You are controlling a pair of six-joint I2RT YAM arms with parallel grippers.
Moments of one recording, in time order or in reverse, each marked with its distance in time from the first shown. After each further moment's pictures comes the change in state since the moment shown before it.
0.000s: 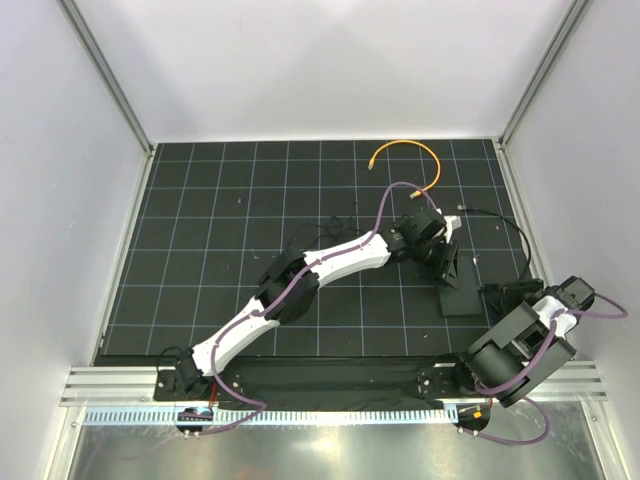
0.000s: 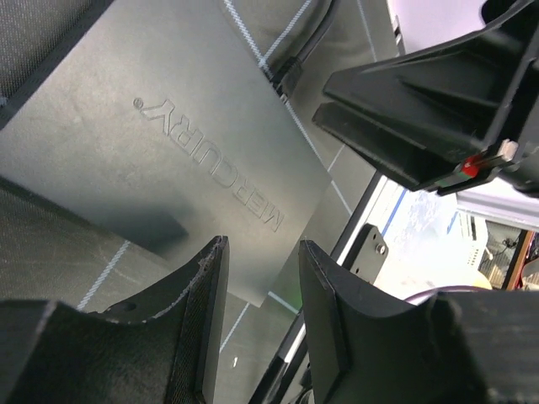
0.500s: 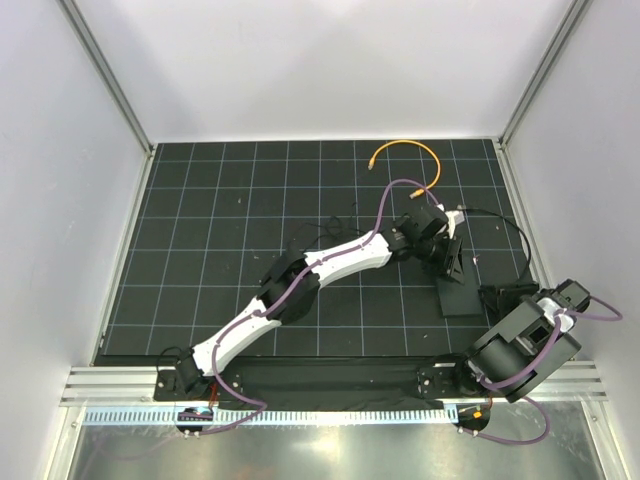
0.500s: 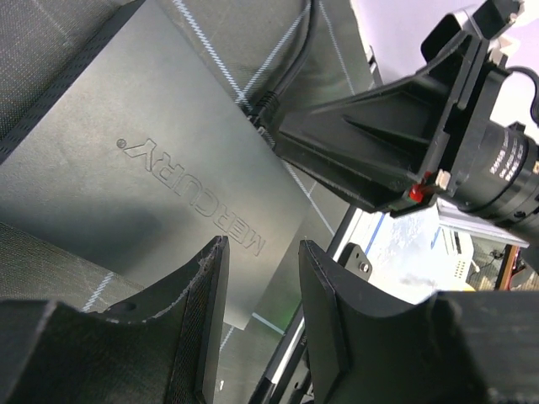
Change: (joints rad) left arm 0.000 0.024 0.048 0.048 -0.011 -0.041; right arm -0.001 0.042 -0.043 0.087 -0.047 0.010
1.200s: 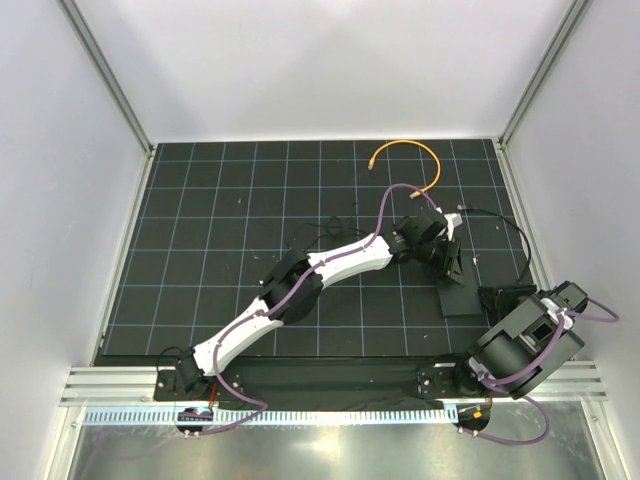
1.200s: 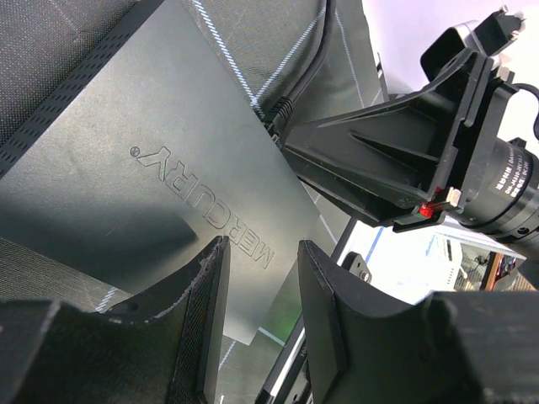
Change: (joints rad) left arm 0.000 0.033 0.000 0.032 0.001 -0.047; right arm 0.000 0.023 -0.021 0.027 -0.024 0.010
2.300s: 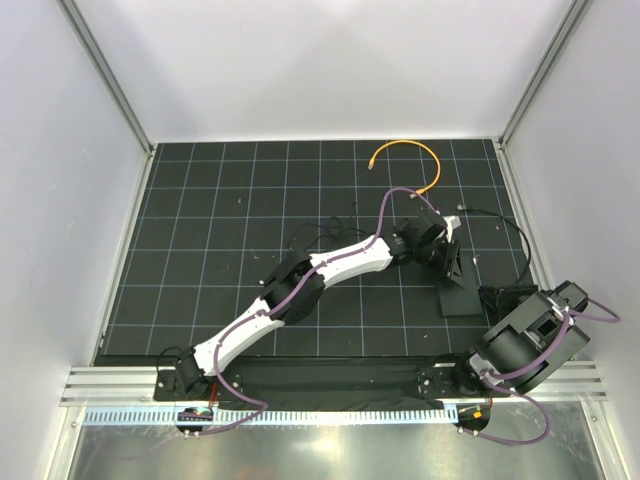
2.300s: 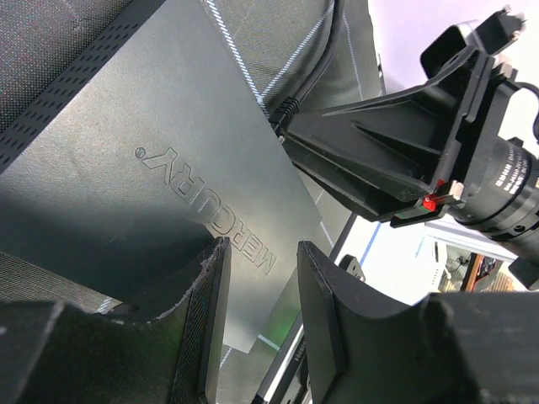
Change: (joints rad) left arm 0.000 0.019 -0.004 0.023 0.017 -0.046; right arm 0.000 0.041 -0.002 0.060 0.007 0.024
